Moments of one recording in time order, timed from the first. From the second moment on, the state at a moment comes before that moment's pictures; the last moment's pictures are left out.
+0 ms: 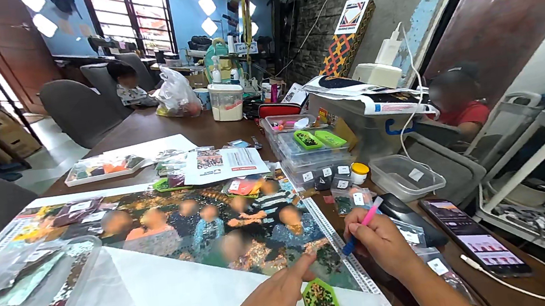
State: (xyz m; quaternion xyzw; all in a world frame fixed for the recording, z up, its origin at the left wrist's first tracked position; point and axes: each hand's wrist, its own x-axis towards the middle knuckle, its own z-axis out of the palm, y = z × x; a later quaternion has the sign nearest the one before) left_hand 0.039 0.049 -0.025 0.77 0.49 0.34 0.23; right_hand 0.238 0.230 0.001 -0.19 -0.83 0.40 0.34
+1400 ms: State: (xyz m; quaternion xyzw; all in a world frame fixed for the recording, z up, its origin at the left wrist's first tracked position) left_hand 0.038 0.048 -0.028 0.77 0.48 0.36 0.23; right_hand 0.237 0.234 0.000 -0.25 -0.84 0.39 0.27
